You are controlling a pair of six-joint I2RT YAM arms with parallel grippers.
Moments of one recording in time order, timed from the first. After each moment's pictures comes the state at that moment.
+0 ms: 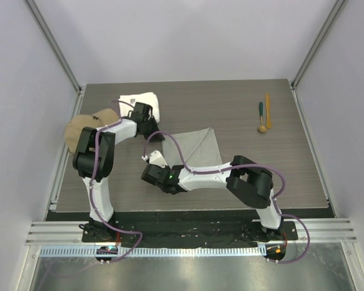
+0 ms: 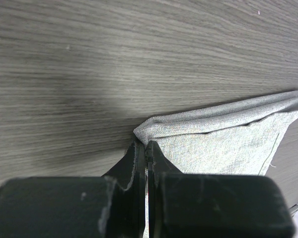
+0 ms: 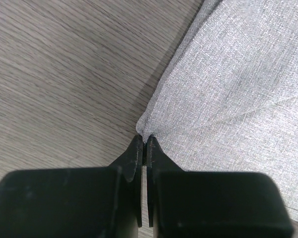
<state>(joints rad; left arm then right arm) -0.29 1.99 1.28 -0.27 0.24 -0.69 1.23 2.01 1.35 -0.41 0.50 0.51</state>
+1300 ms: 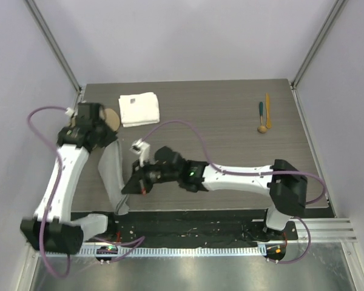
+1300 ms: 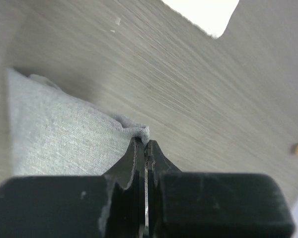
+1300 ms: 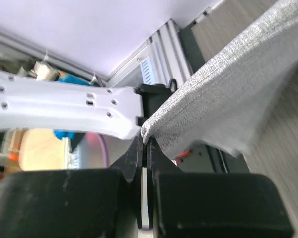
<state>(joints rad) -0.06 1.12 1.23 -0.95 -0.09 -0.79 1.28 1.72 1.28 0.17 -0.30 0.66</state>
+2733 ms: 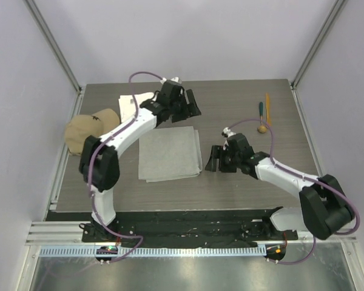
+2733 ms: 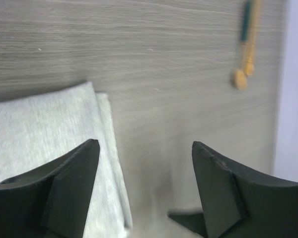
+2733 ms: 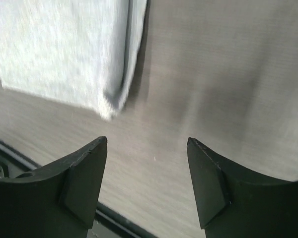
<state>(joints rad) -0.59 1.99 1.72 -0.43 0.05 -0.74 0.51 1.27 0.60 -0.17 -0.20 0.54</state>
